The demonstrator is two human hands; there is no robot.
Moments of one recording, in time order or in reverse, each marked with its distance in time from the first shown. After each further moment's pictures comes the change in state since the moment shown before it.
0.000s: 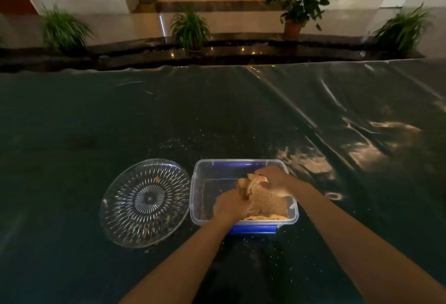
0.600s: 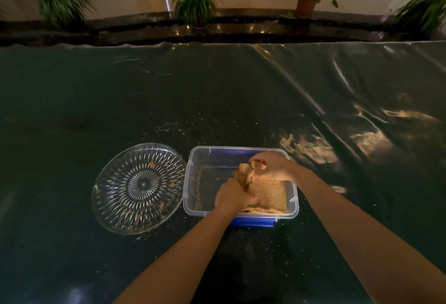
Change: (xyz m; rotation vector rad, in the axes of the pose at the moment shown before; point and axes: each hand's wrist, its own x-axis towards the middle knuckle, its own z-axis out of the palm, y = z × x) left_hand 0.032 -0.009 0.025 -0.101 0.041 -0.078; right_hand 0.028 0.008 -0.005 0.141 -0.071 -0.038
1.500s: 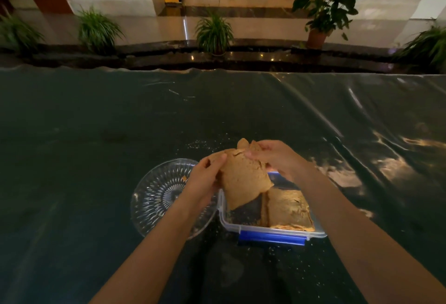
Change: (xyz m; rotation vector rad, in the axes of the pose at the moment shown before) left_hand -0.053 -0.039 -0.150 -1.163 0.102 0.050; right_hand -0.020 -0.126 -0.029 0.767 0.117 -0.019
